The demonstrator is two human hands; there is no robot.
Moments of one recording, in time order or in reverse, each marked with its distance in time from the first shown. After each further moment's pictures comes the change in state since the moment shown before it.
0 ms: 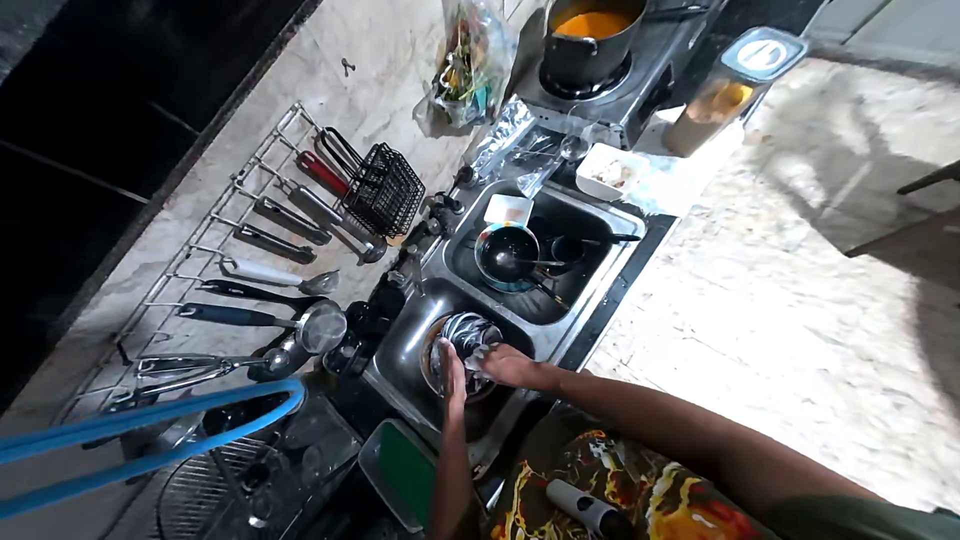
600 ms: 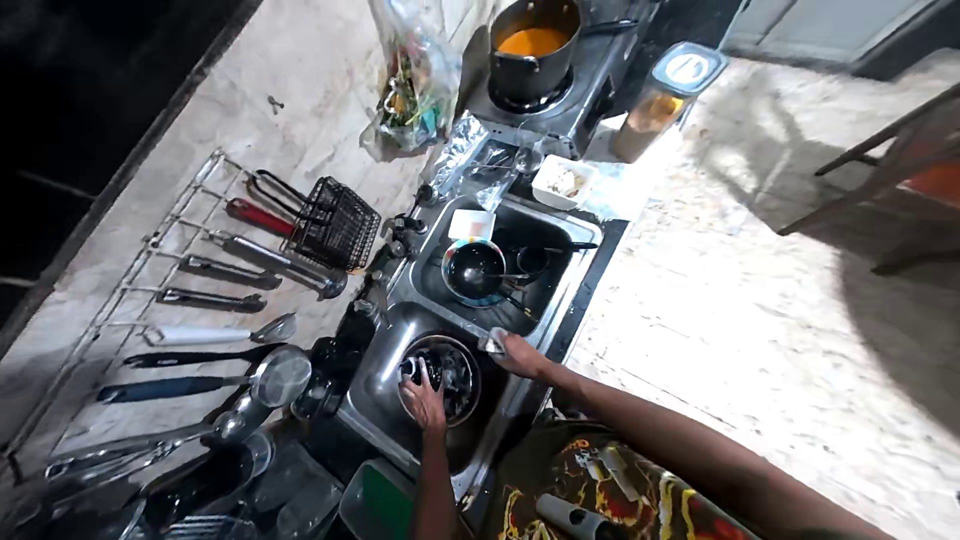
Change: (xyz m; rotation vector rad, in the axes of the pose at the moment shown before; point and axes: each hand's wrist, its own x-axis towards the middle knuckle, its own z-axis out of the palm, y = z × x) left_hand 0.051 -0.085 0.018 1.087 0.271 0.306; right_hand -0.051 0.076 -0.041 0.492 0.235 0.532
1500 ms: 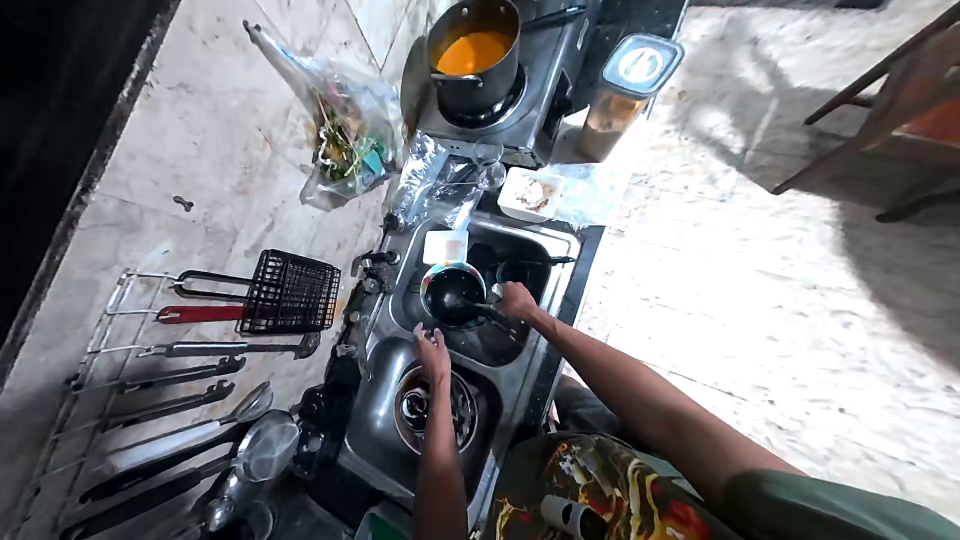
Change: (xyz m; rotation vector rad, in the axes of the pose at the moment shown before) left_hand 0.120 0.175 -0.074 -0.712 -0.156 0.034; right_hand 0.123 0.067 -0.129 0.067 0.097 0.464
